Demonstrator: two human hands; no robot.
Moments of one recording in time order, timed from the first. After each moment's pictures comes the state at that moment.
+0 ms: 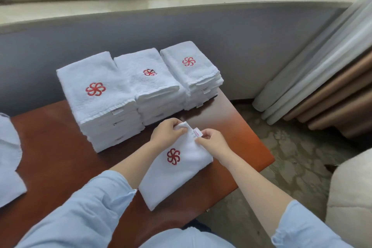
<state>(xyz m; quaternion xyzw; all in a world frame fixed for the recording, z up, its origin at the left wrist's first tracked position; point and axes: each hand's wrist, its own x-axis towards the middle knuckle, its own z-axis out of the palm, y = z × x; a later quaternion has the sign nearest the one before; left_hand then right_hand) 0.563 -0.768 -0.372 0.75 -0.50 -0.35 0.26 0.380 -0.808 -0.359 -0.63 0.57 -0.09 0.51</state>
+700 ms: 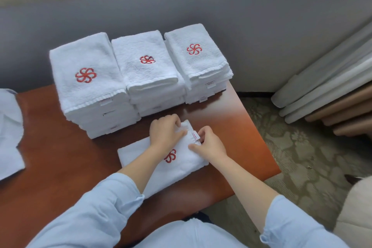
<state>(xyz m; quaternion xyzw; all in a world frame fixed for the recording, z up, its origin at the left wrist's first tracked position) 0.531 -0.782 -0.407 0.84 -0.50 -0.15 0.14 0.369 -0.838 -0.413 -0.73 0.54 0.04 0.43</state>
